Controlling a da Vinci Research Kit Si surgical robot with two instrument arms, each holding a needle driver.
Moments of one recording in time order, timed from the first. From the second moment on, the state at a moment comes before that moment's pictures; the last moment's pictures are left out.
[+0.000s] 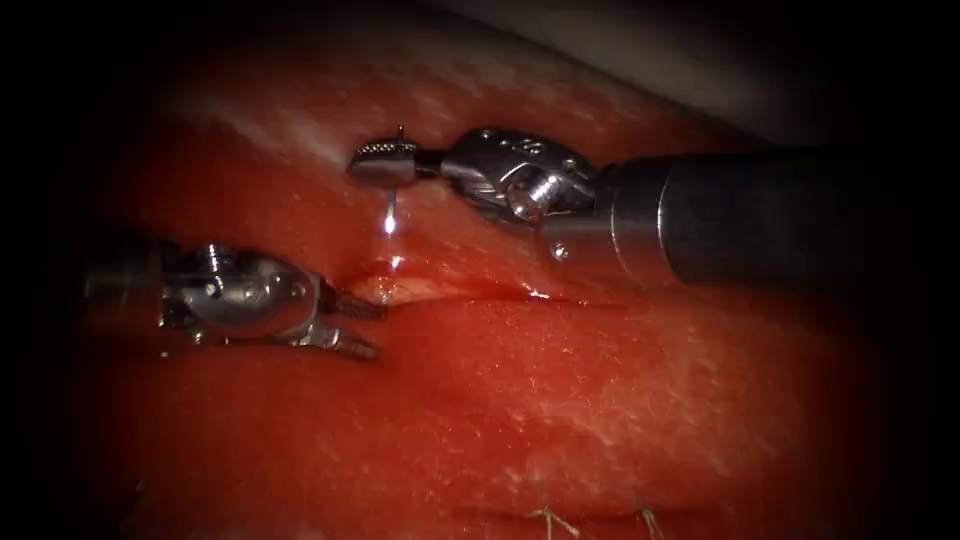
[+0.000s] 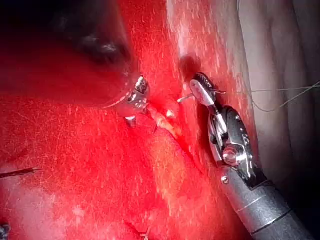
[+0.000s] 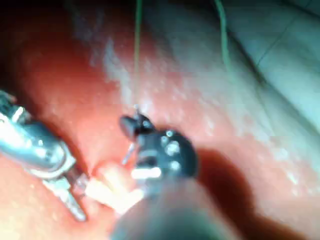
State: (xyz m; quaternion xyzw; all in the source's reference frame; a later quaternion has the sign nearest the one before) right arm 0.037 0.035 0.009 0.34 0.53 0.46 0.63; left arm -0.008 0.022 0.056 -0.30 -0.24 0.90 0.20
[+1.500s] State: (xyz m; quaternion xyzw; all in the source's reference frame) right arm 0.034 0.034 0.011 0.37 0.50 0.47 0.63; left arm -0.009 0.024 0.053 -0.47 -0.06 0.88 -0.02
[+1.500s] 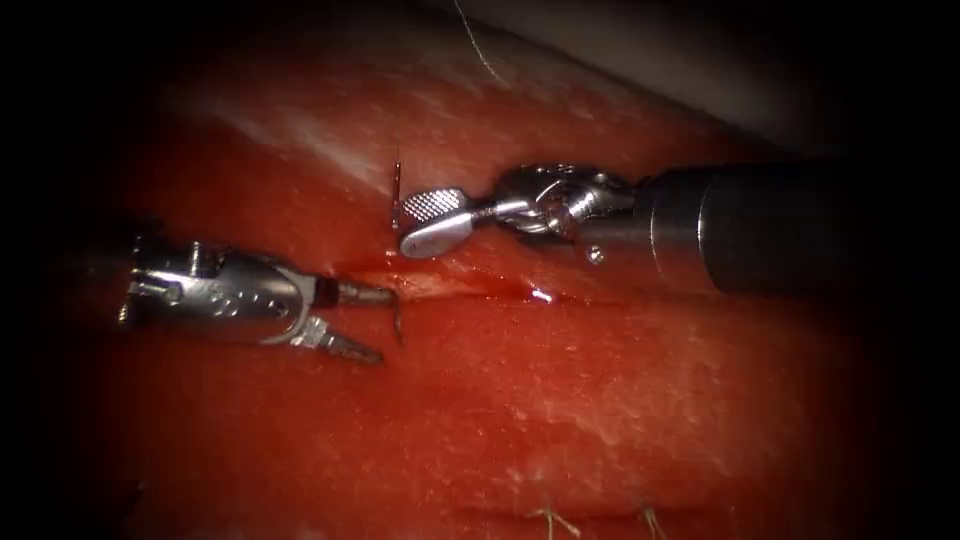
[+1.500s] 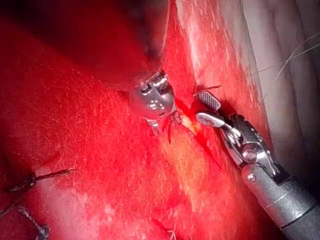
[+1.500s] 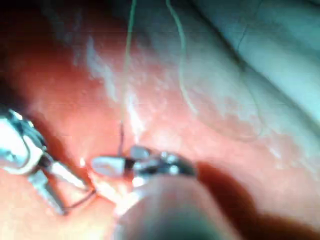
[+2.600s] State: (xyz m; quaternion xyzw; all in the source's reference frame) right arm 0.033 0.034 0.011 0.34 0.50 0.49 0.63; left arm -0.010 0.024 0.051 -0.52 -0.23 0.79 0.23
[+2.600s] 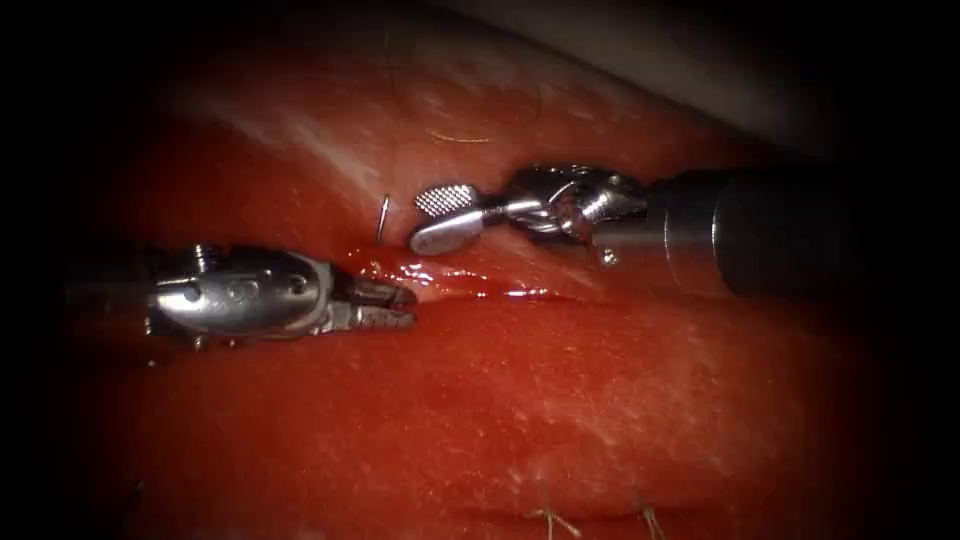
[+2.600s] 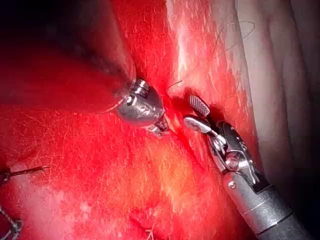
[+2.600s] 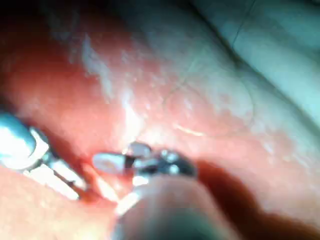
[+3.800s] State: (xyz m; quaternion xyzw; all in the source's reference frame) right arm 0.031 0.033 0.007 0.38 0.52 0.48 0.60; left arm -0.007 0.030 0.040 -0.66 -0.06 0.74 0.11
